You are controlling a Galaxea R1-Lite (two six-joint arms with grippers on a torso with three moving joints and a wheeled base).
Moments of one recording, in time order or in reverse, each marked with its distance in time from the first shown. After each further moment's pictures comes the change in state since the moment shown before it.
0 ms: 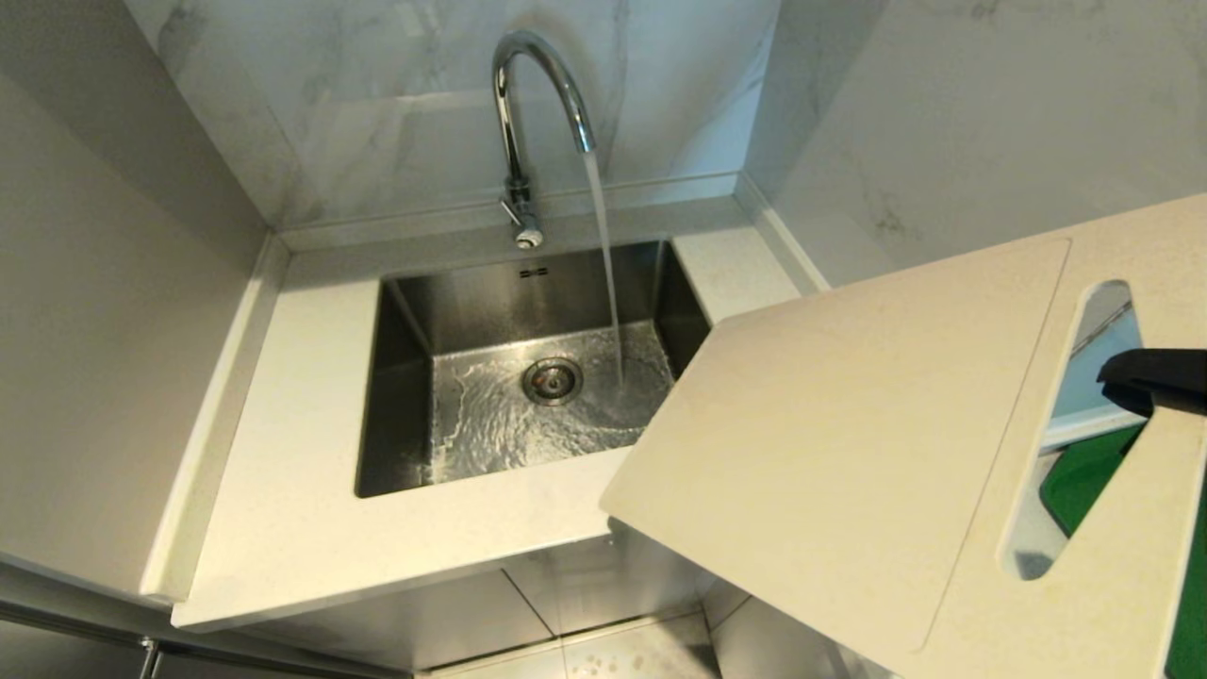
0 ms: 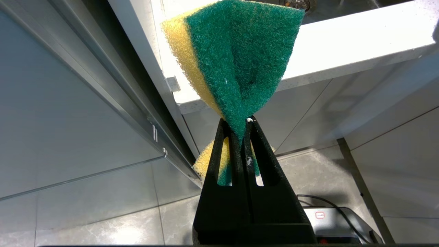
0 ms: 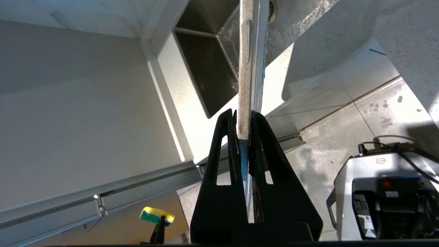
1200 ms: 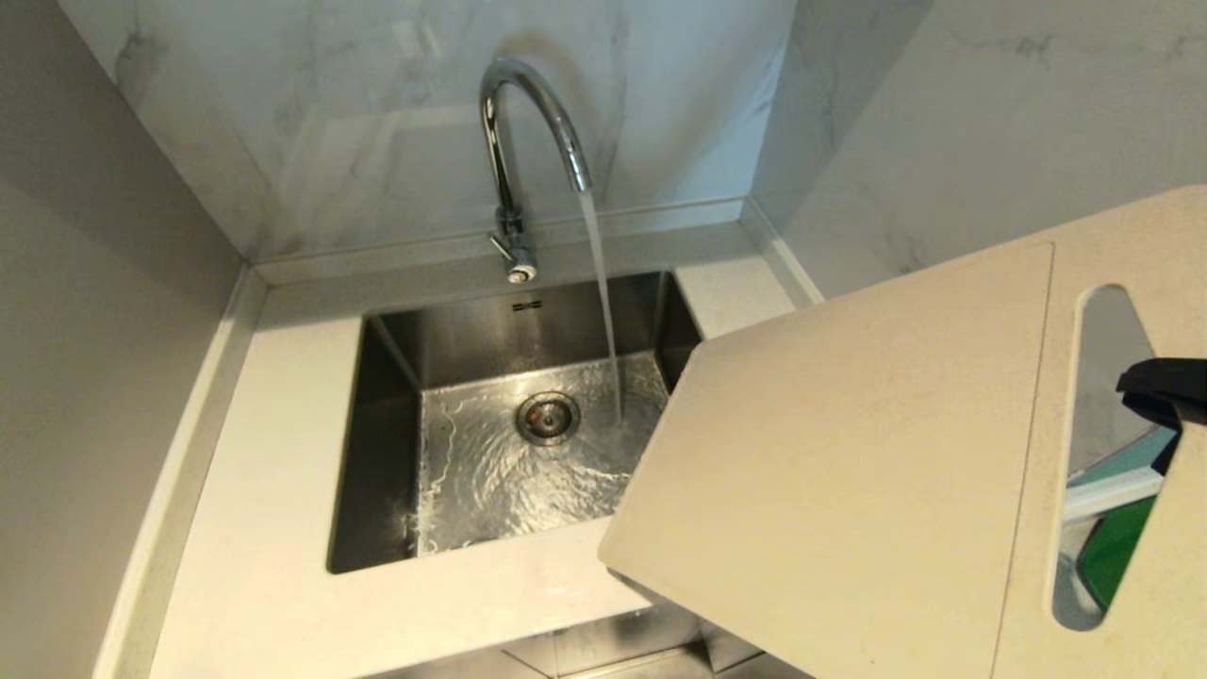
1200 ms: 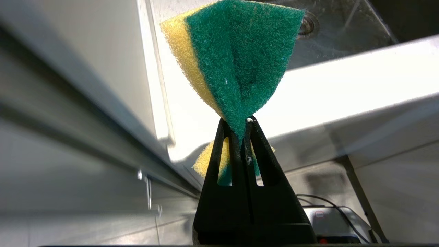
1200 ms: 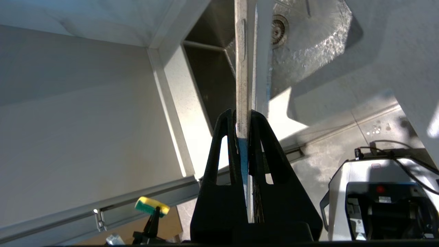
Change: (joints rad) left arm 0.000 0.000 0.001 0.000 -0.003 0.000; right arm 0.000 -0.027 0.014 -0.003 0.032 -0.047
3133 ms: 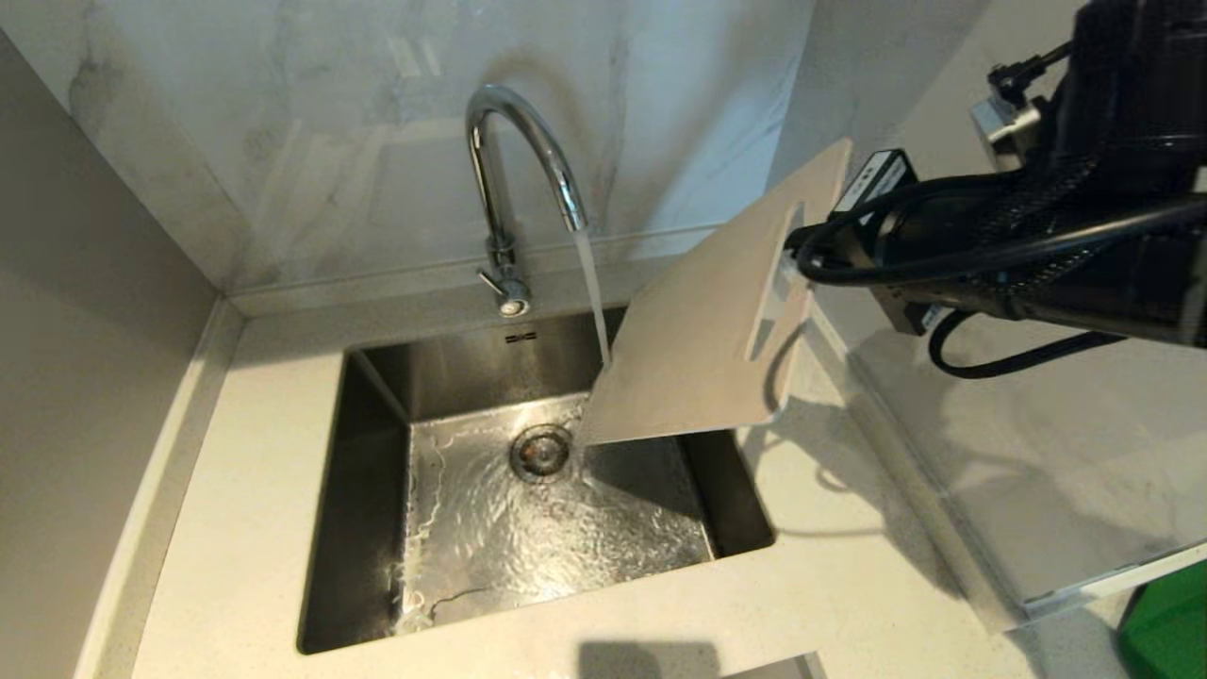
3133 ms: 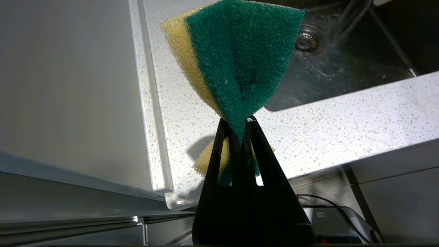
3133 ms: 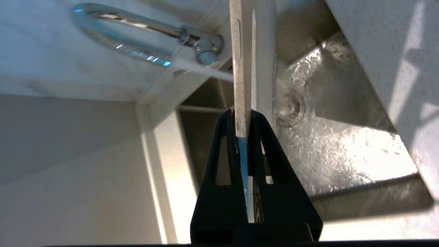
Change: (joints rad) left arm 0.000 0.000 0.001 0.000 0.003 0.002; right arm -0.050 0.645 -0.215 -0.464 0.018 -0.085
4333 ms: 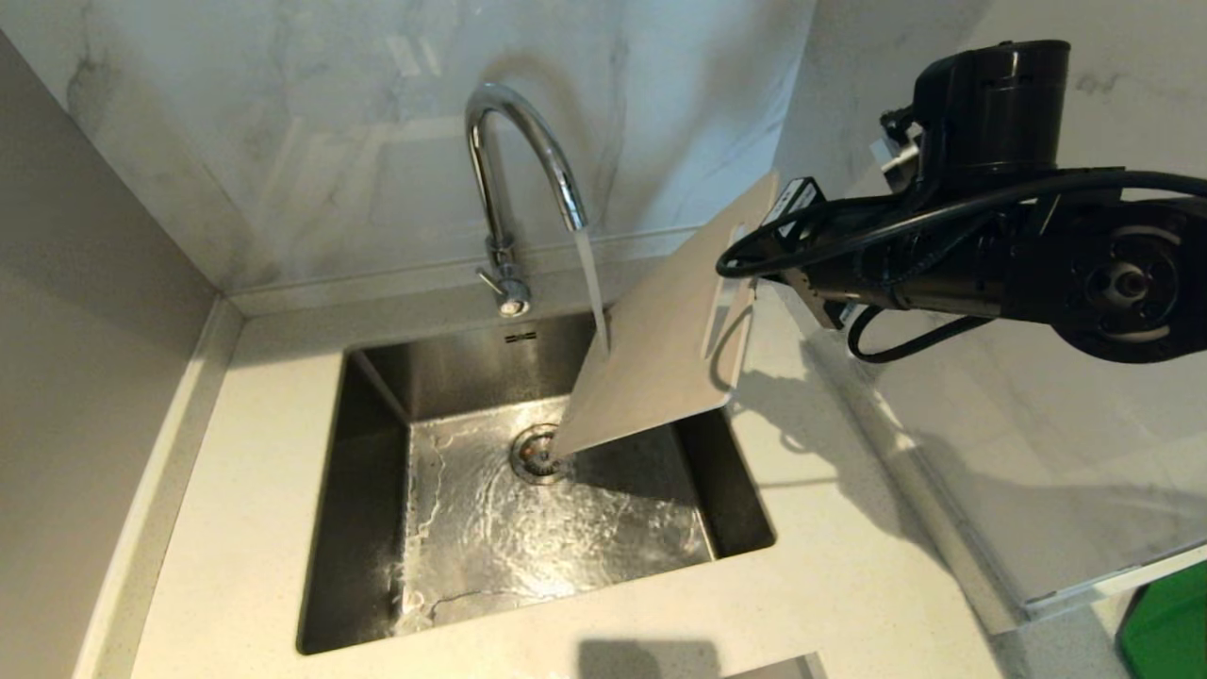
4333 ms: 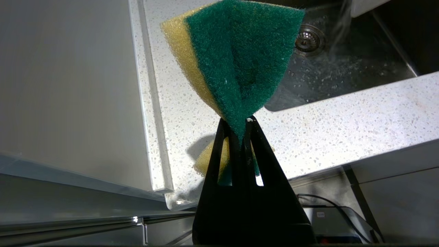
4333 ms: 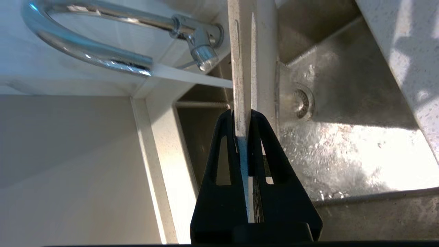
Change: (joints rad) left arm 0.000 0.000 0.000 -0.001 0.001 0.000; right arm -0.011 0.176 -0.133 -0.012 0.080 0.021
